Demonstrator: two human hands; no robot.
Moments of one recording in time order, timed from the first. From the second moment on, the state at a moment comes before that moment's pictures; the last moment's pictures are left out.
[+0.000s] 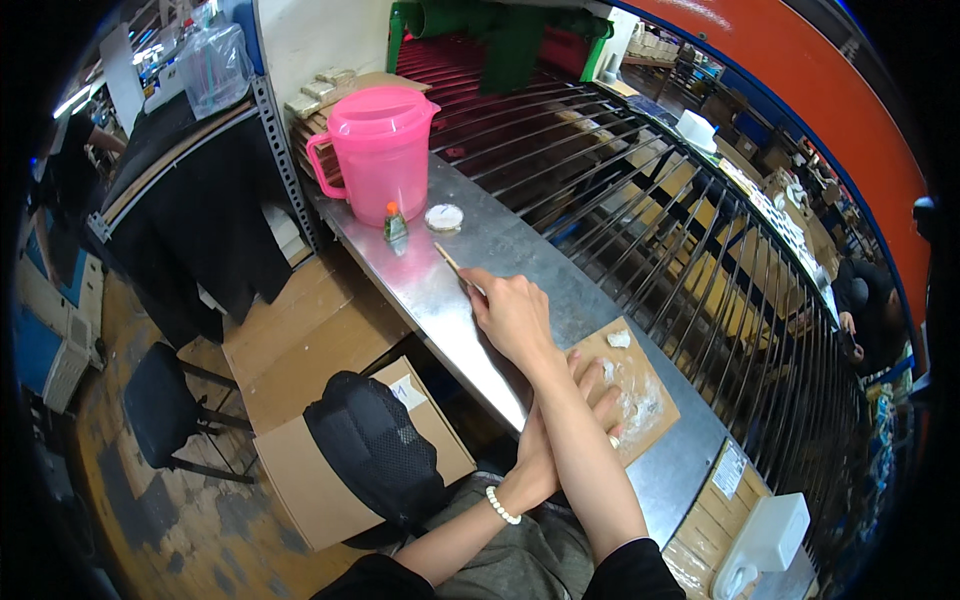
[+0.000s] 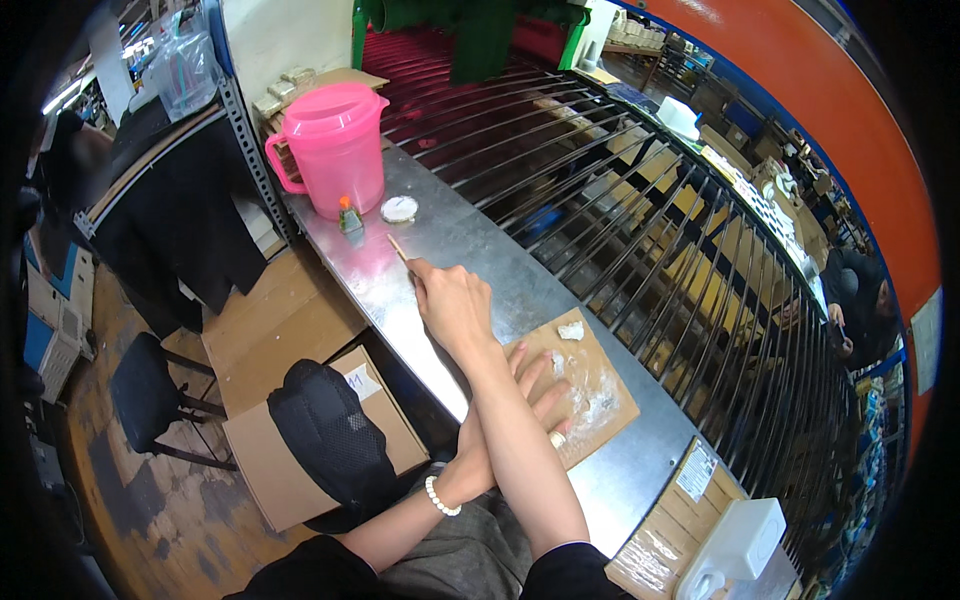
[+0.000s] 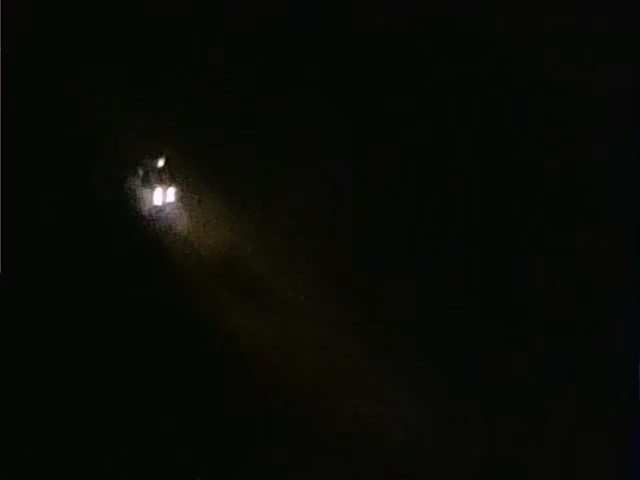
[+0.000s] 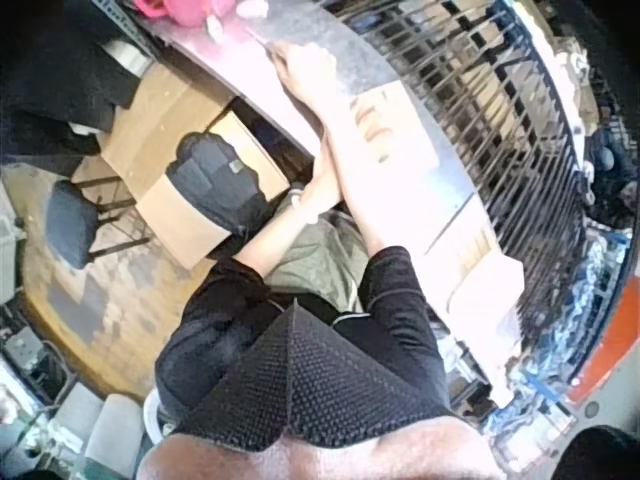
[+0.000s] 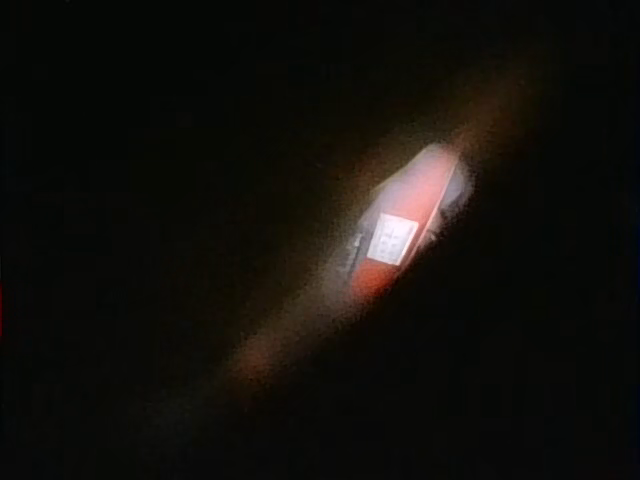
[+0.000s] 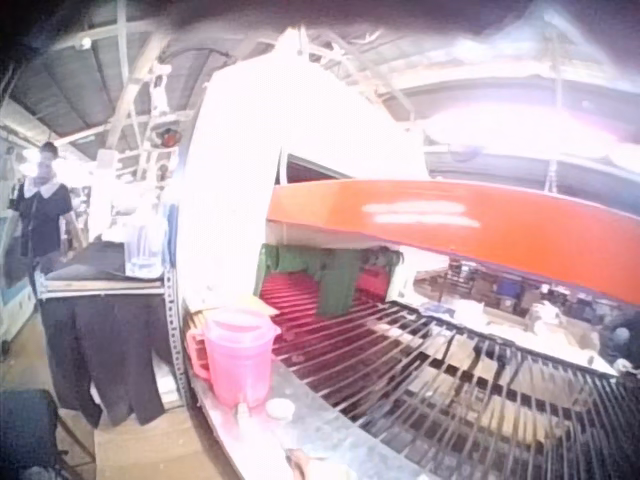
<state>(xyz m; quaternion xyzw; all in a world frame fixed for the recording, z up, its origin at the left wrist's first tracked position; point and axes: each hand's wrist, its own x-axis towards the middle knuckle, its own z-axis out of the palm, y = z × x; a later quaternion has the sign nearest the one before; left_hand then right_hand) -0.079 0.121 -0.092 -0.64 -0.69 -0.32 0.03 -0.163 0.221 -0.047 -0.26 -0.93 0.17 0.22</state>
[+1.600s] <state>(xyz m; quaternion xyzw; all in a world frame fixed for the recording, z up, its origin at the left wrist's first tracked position) -0.078 0.117 -0.105 -0.65 -0.70 -0.29 0.07 -0.131 0.207 -0.051 -0.36 -0.92 -0.01 0.15</state>
